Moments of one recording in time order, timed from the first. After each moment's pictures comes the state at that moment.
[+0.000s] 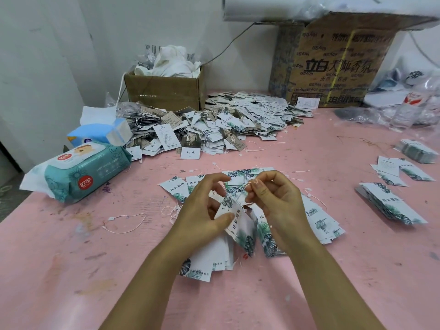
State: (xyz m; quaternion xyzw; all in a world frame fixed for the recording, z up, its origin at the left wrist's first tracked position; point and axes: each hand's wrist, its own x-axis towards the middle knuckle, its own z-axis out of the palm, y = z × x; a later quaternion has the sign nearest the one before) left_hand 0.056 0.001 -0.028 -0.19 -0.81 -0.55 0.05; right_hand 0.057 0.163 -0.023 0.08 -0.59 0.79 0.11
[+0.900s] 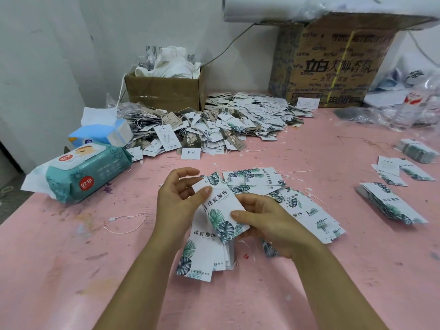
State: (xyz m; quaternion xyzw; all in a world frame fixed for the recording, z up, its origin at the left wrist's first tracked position) left_hand 0.044 -0.008 -0.027 -0.02 -0.63 -0.77 0.12; right_hand 0.059 0.163 -0.027 0.07 -0.67 0.71 -0.17
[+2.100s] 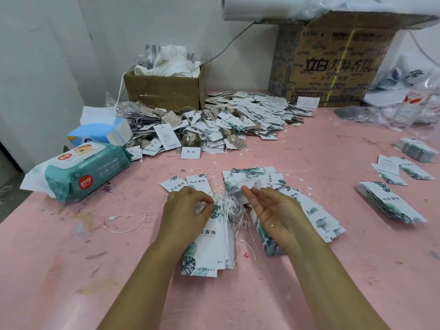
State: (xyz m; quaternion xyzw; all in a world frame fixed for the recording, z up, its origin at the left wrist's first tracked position) left_hand 0.037 -0.013 -0.050 -0.07 -0.92 -0.36 0.12; right_hand 0.048 0.165 -0.024 -0.16 -0.34 0.93 -0.02
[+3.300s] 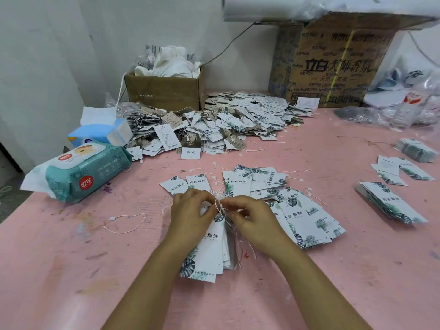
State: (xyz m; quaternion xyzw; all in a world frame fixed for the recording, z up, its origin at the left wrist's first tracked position) left_hand 0.036 -0.003 -0.056 -0.07 -0.92 -0.38 0.12; right_hand 0.051 0.143 -0.048 0.11 -0.86 0.50 0.03
